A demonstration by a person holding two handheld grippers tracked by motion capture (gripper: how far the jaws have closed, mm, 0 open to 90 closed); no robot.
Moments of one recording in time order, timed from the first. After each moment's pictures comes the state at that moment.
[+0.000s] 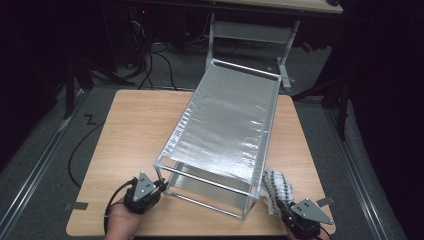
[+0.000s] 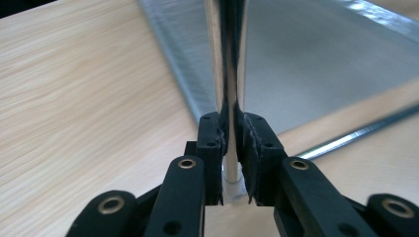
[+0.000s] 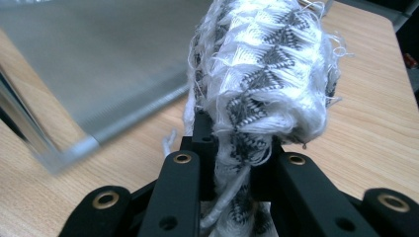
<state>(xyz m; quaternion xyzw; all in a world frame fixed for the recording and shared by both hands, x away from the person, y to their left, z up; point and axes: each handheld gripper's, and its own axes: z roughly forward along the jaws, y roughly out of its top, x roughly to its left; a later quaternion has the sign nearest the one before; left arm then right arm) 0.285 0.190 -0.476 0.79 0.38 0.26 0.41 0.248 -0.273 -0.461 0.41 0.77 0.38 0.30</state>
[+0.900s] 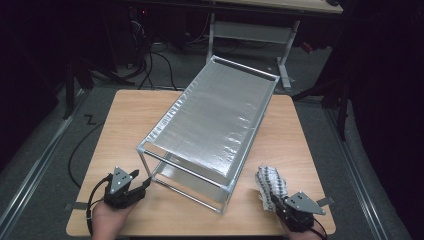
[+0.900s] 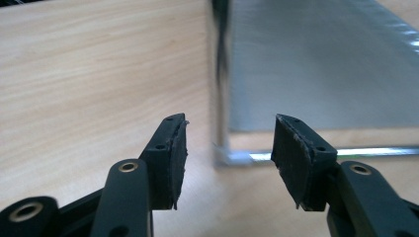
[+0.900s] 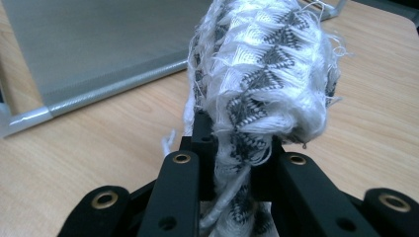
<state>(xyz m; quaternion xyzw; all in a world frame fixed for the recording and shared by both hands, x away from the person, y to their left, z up) 0.279 0.230 -0.471 0.73 0.47 0.27 0.41 0.267 -0.262 -0.463 0.40 0.78 0.38 0.29</state>
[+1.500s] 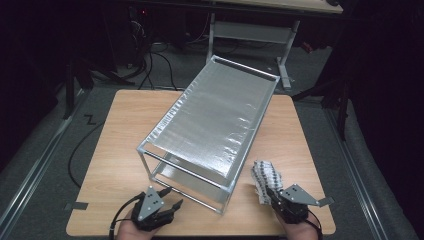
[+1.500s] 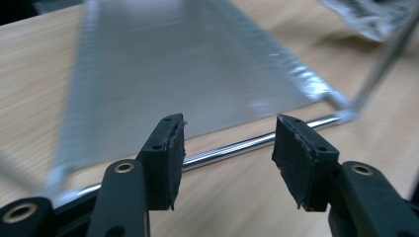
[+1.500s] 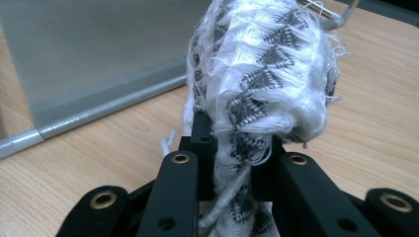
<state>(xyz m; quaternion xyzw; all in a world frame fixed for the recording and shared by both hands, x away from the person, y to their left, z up) 0.243 0.142 -0.468 0.79 0.33 0.23 0.46 0.285 -0.254 -0.462 0.40 0.78 0.39 0.29</state>
